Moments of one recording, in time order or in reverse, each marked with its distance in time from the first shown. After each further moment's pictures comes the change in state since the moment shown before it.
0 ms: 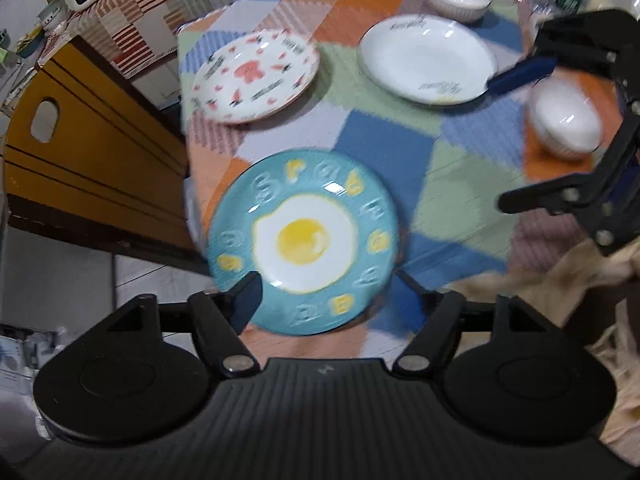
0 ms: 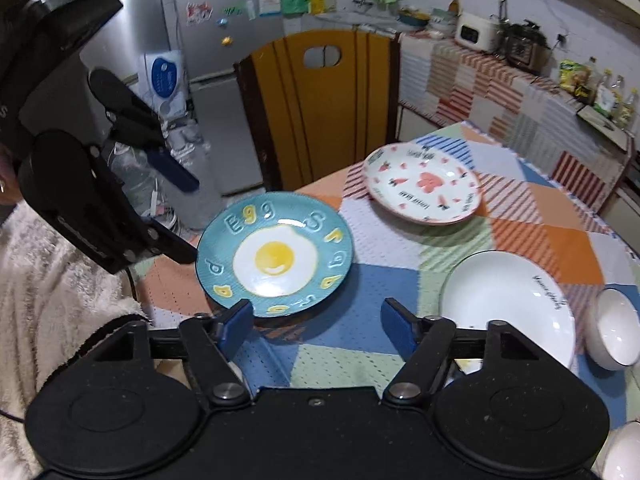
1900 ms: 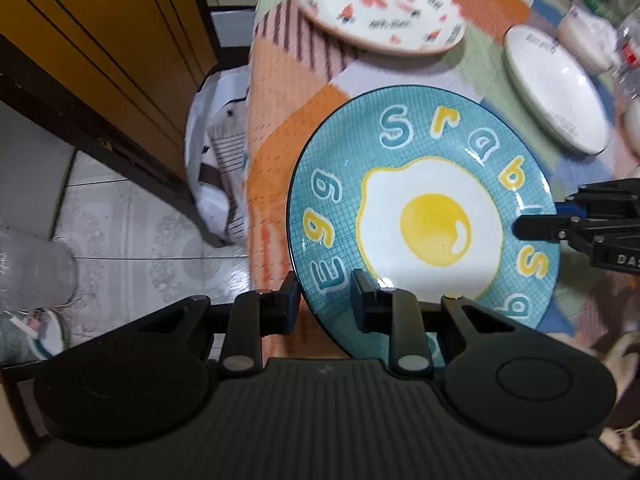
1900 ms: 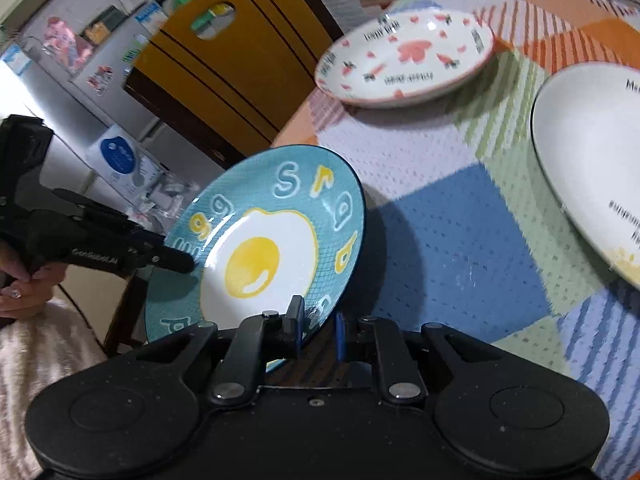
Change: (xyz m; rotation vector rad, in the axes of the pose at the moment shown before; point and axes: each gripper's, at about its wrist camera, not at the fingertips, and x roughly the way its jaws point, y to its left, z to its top) left arm 0.114 0.116 -0.020 -0.377 0.073 -0.173; right arm 0.147 -0.043 -0.025 0.540 0.027 0.177
